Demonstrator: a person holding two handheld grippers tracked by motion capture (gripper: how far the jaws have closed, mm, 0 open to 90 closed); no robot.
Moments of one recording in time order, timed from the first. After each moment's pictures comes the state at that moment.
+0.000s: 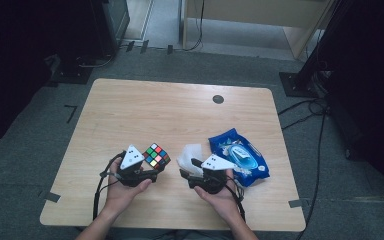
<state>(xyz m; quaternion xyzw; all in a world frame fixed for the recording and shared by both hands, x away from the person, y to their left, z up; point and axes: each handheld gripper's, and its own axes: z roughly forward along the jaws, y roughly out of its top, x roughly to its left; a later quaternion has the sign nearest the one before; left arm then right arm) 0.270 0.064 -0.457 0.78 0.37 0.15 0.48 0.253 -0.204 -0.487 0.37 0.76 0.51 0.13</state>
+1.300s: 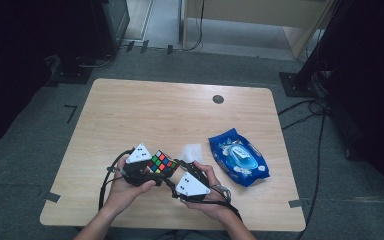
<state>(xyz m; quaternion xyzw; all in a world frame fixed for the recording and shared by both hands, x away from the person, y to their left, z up) 0.271 0.046 -0.446 0.82 0.33 0.06 0.47 0.228 -0.154 -0.488 0.15 0.80 0.47 0.33</state>
